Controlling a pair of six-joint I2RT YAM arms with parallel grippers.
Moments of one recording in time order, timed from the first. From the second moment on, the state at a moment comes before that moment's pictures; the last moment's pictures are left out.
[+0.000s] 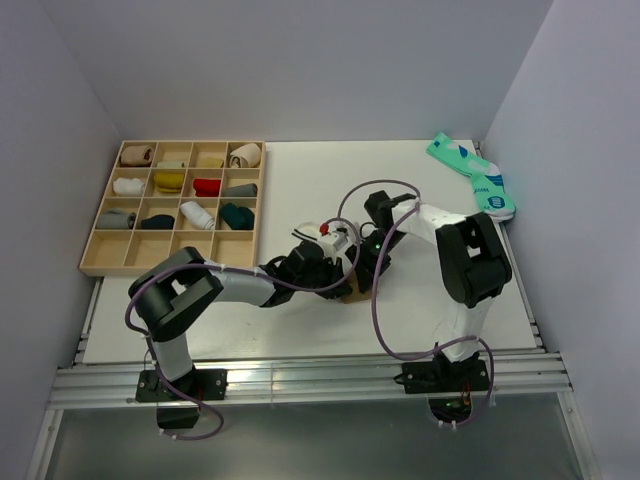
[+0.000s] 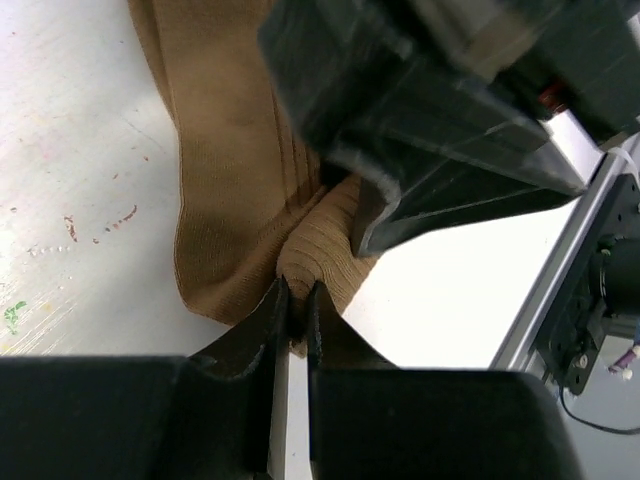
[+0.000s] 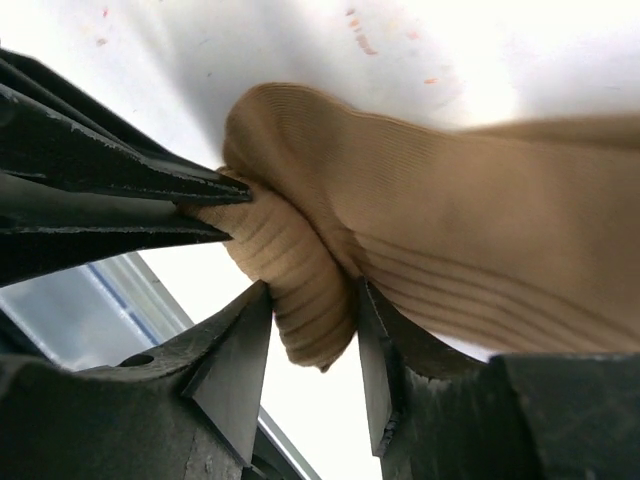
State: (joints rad) left arm -0.94 1.80 0.81 0.43 0.21 -0.56; right arm 0.37 1.85 1.17 -0.94 -0.57 -0.49
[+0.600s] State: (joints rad) left arm -0.96 1.81 0.83 0.41 0.15 -0.63; right arm 0.23 1.80 1.26 -0.79 -0.37 -0.33
